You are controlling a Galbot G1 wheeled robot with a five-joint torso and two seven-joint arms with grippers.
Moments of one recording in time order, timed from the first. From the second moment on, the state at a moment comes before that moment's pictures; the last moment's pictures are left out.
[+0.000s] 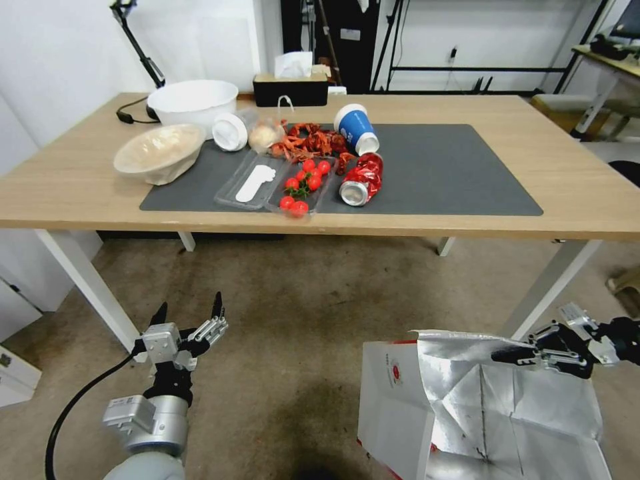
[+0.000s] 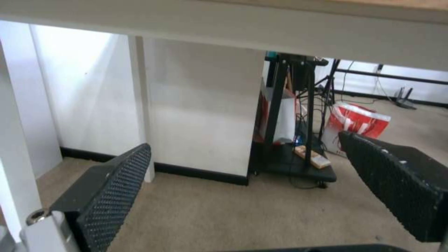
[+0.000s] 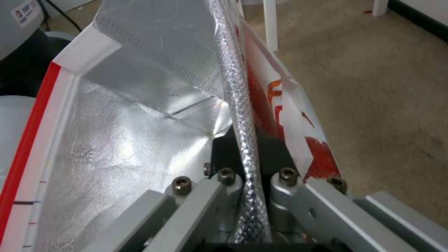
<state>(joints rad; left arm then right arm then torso) 1.79 -1.25 -0.47 -2.29 -0.37 -0.06 -0.34 -1.44 0.44 0.81 1.64 0.70 -0.22 -1.54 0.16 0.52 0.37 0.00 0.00</state>
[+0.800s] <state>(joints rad) 1.80 -1.26 -0.47 -2.31 -0.37 -0.06 -0.35 -1.45 0.44 0.82 1.65 0.71 -0.22 -1.54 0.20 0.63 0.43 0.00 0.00</state>
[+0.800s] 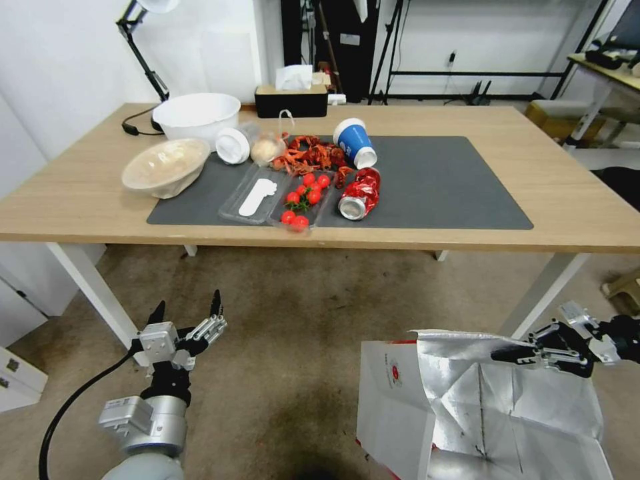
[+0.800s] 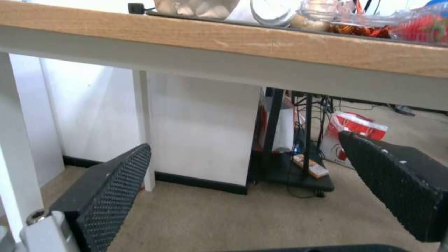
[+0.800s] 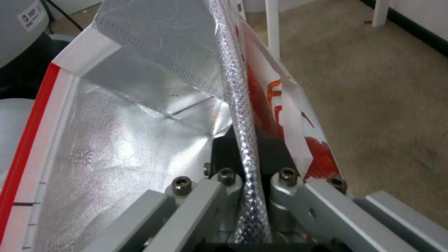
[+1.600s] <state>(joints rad) 1.80 -1.26 -0.47 -2.32 -0.37 -0.06 -0.35 -1.45 0.44 0.82 1.66 0.71 -0.22 -1.54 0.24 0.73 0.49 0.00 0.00</state>
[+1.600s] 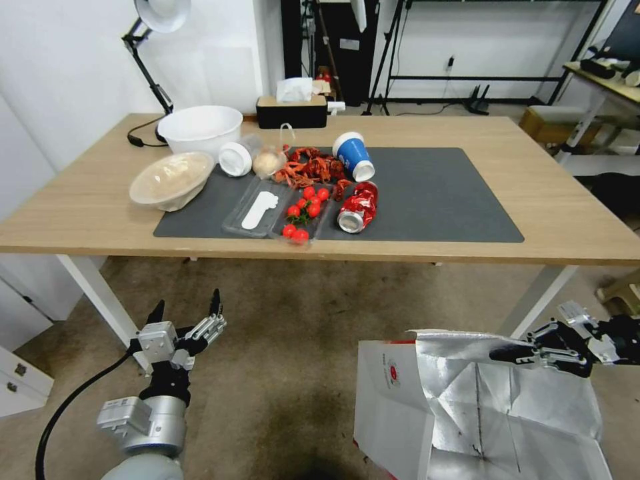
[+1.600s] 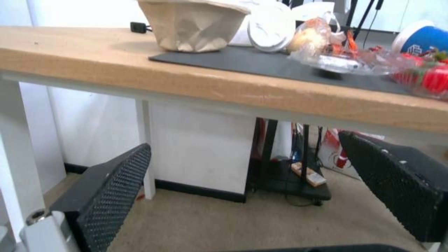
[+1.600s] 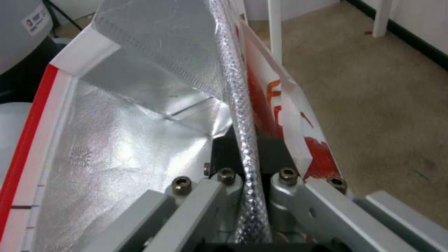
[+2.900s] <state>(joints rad) 1.80 -1.25 -0.47 -2.33 -0.38 -0.06 -0.35 -1.44 0.45 0.82 1.65 0.71 -0.22 -1.54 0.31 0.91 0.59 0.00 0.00</state>
